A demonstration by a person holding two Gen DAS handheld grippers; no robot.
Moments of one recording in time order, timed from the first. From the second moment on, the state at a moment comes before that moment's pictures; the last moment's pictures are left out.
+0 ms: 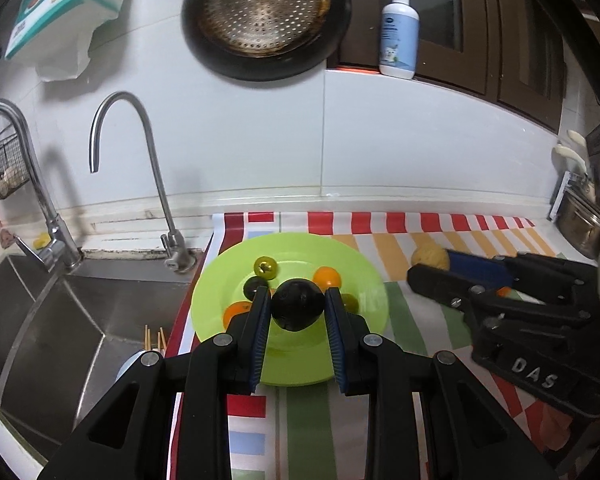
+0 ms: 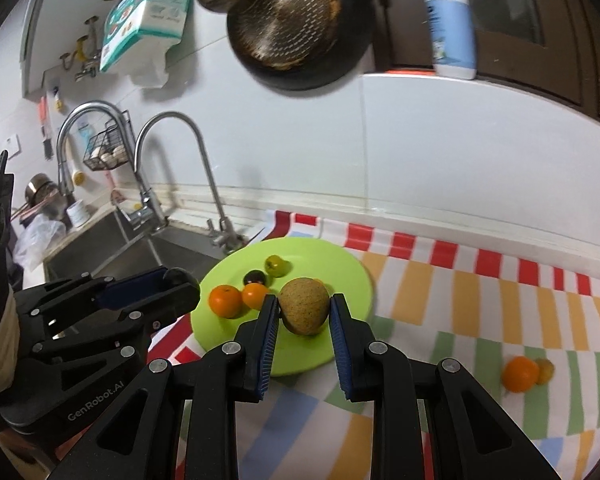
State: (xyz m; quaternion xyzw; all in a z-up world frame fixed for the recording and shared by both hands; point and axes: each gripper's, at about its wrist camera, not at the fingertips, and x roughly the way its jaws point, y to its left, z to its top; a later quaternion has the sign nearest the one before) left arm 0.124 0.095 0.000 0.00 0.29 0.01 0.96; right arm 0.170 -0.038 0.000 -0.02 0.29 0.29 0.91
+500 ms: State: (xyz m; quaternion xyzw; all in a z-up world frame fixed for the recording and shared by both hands) left arm 0.152 0.116 -0.036 -0.01 0.33 0.01 0.94; right arm 0.208 0.002 -0.041 -0.05 0.35 0.34 0.87
